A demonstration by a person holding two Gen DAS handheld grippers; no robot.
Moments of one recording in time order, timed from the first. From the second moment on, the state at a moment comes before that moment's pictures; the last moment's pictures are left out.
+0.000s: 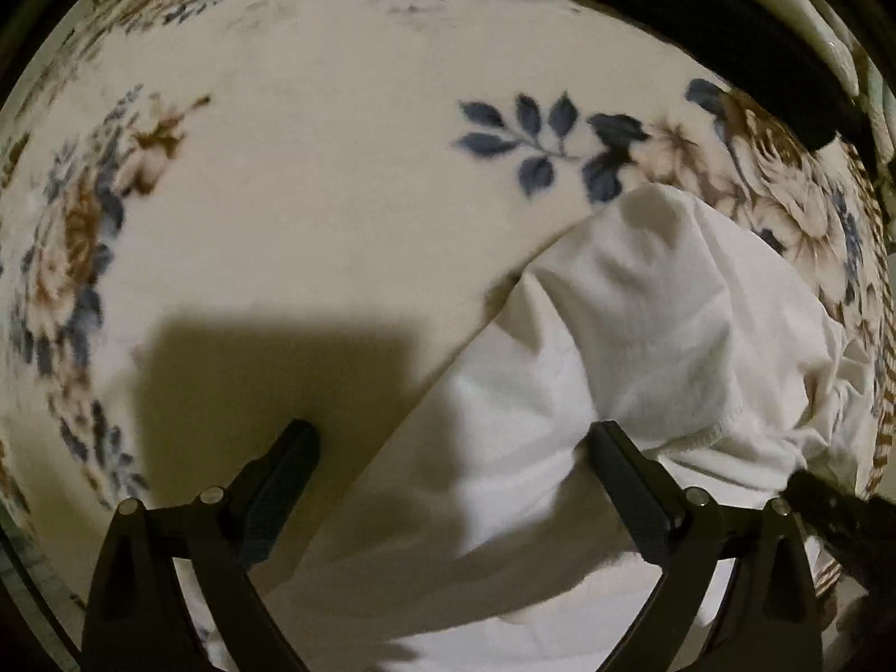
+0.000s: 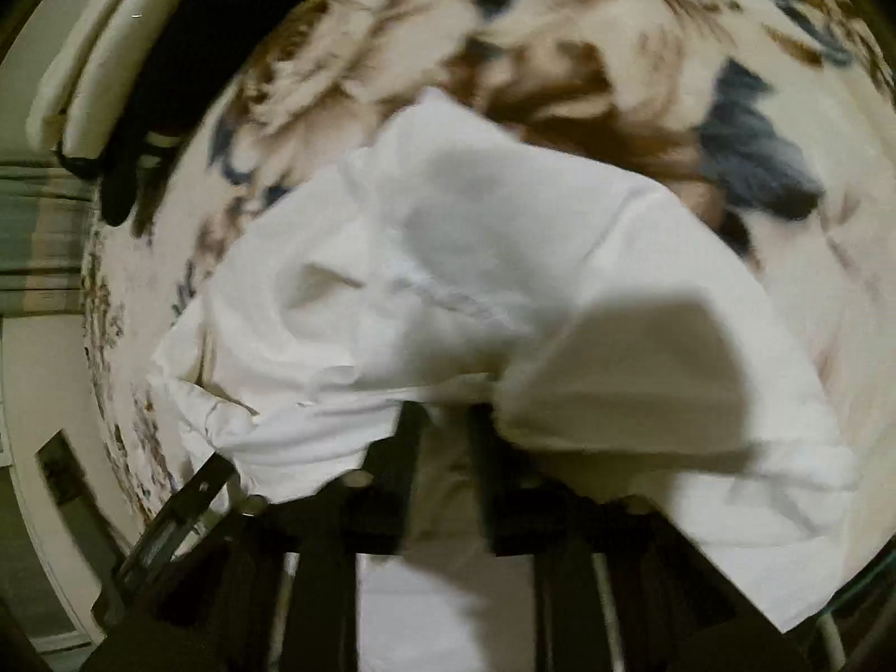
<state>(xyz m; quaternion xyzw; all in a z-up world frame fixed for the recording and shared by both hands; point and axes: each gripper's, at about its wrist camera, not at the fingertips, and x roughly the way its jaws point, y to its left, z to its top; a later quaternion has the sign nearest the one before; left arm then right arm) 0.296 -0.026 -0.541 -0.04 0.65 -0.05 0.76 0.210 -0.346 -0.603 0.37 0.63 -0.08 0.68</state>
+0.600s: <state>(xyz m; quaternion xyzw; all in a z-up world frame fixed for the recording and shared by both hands) 0.366 -0.077 -0.533 0.02 0.65 -0.19 0.74 0.292 -0.382 -0.546 0.18 0.66 -0.03 0.73</state>
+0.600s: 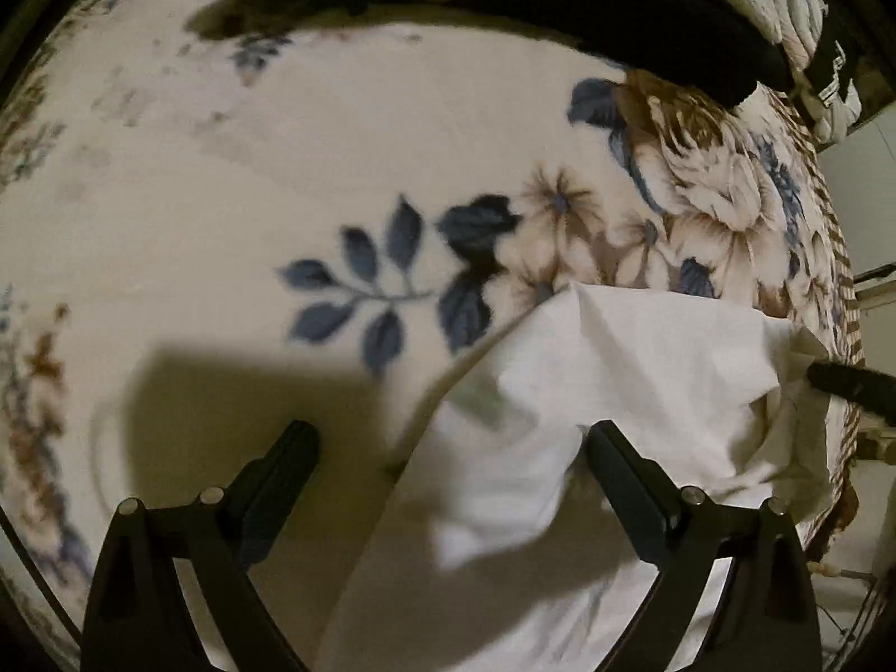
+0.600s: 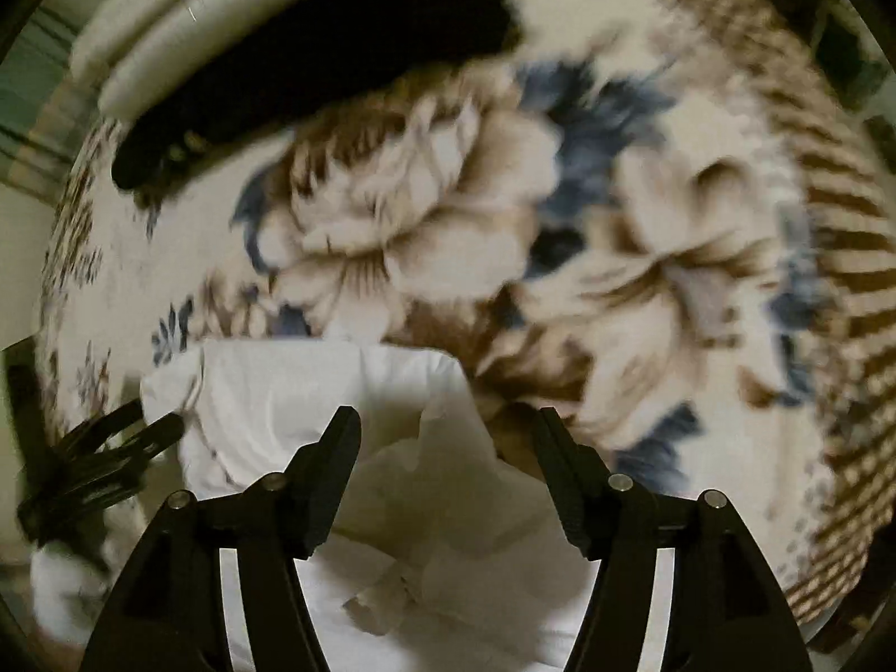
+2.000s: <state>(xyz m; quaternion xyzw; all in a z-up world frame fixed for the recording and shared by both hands) 0.282 -0.036 -0.408 -0.06 0.51 -0.19 0.84 0.258 -0.384 -0.454 0.16 0.55 0.05 0.82</state>
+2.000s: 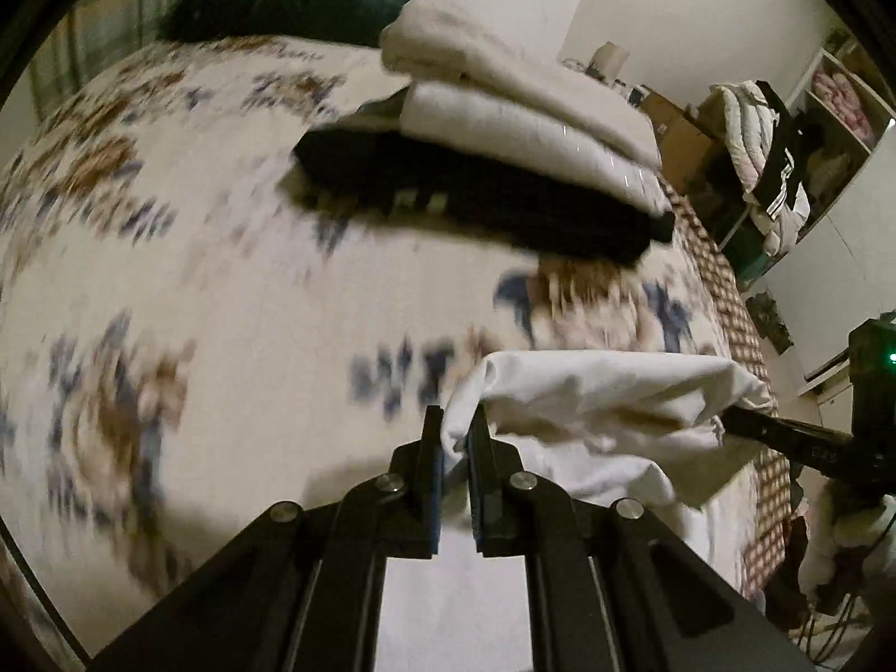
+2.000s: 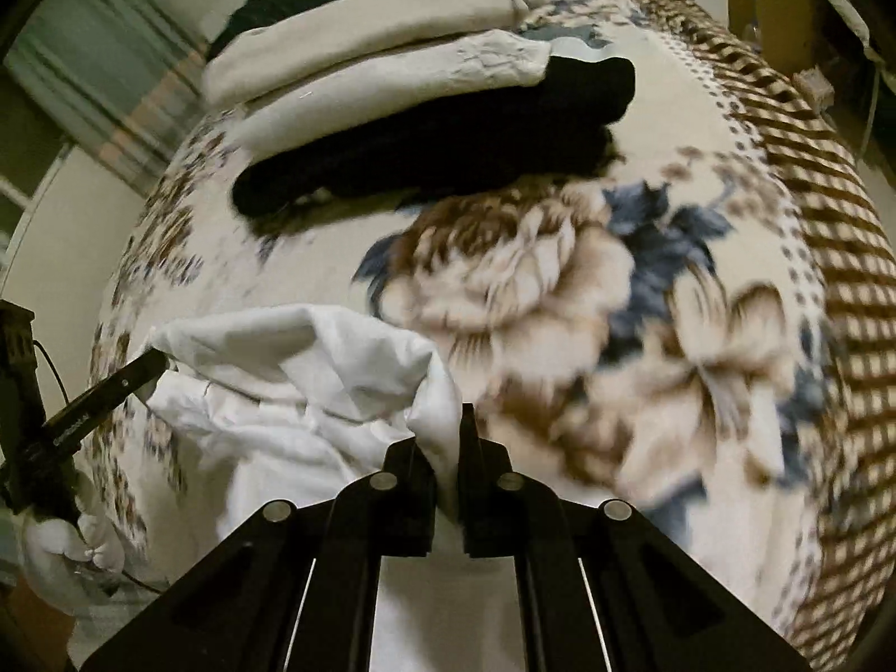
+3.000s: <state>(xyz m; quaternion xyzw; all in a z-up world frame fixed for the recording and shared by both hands) 0.242 -0.010 -0.541 -0.12 0.67 -0.07 0.73 0.123 -0.427 -0.570 0.40 0.64 -0.04 0.66</state>
